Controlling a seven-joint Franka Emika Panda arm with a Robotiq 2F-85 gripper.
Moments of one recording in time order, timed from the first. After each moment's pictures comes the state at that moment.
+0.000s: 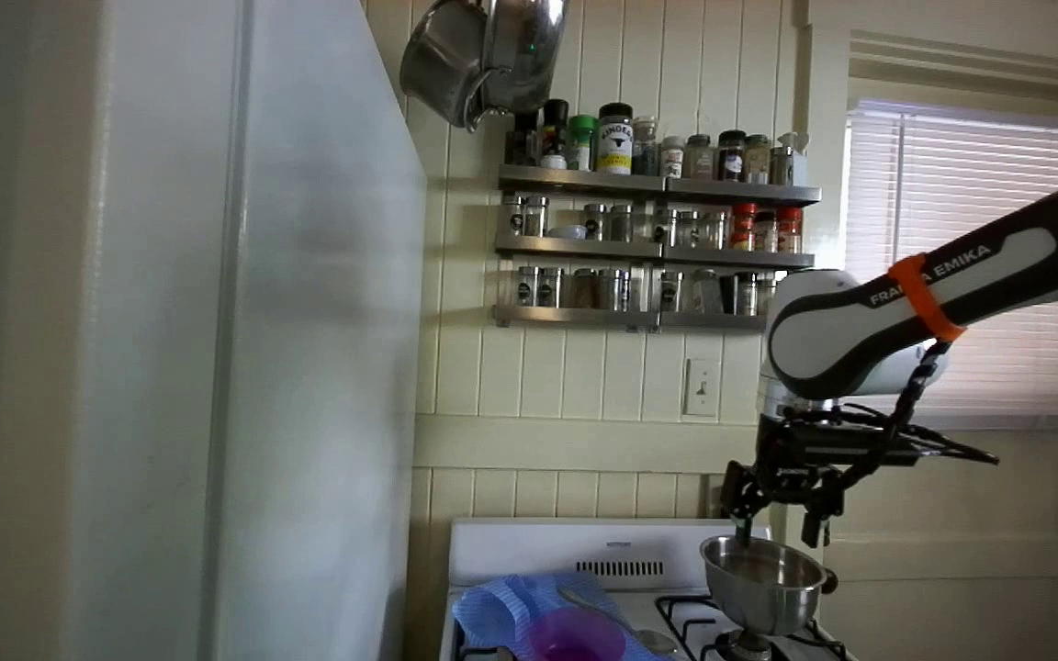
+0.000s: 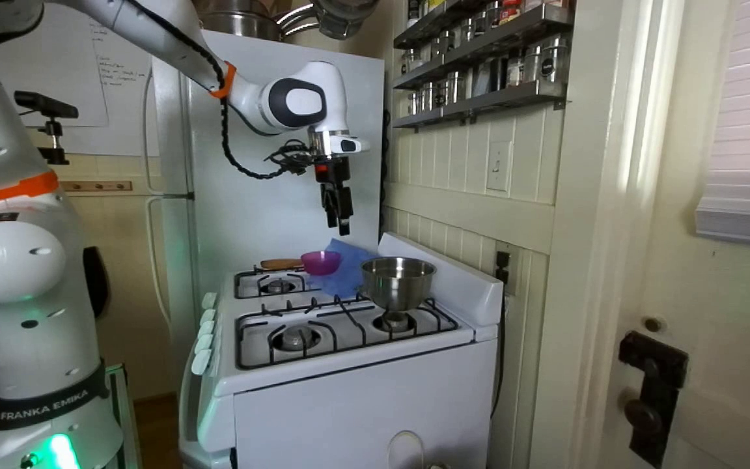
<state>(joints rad) -0.04 -0.29 0.05 -2.33 -0.02 2.16 0.27</state>
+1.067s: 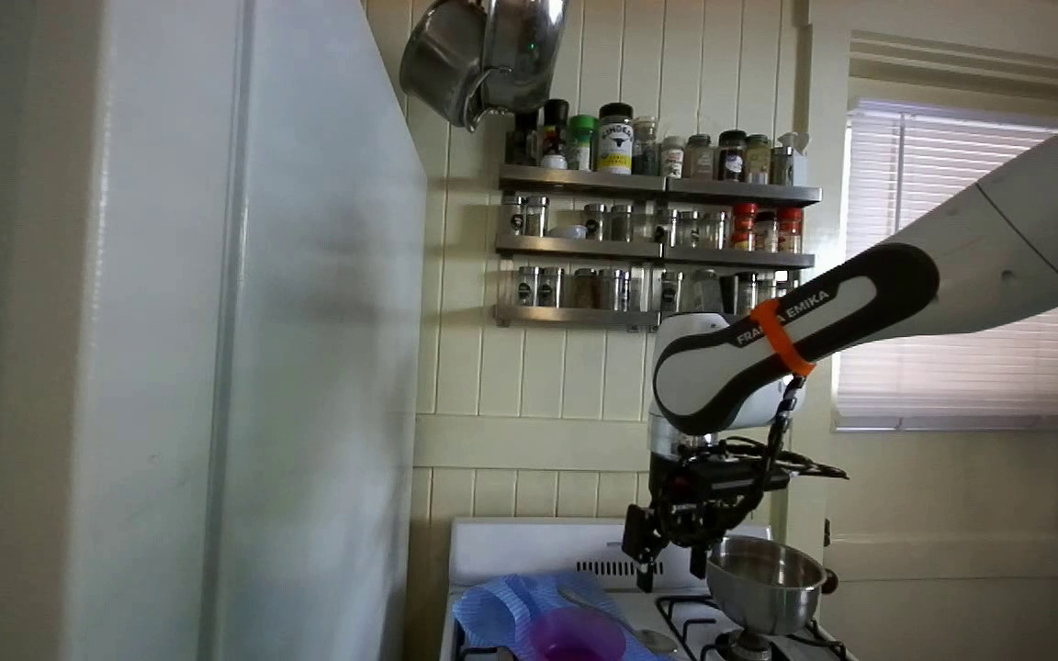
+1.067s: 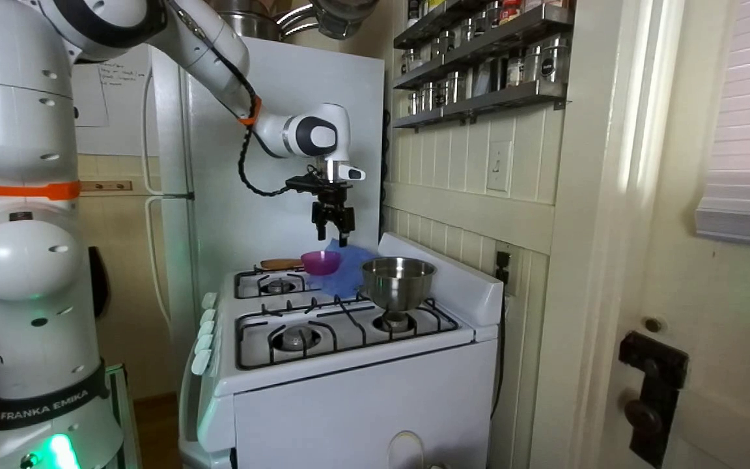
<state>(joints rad) 0.08 0.03 0.13 -2.10 0.00 2.15 0.09</state>
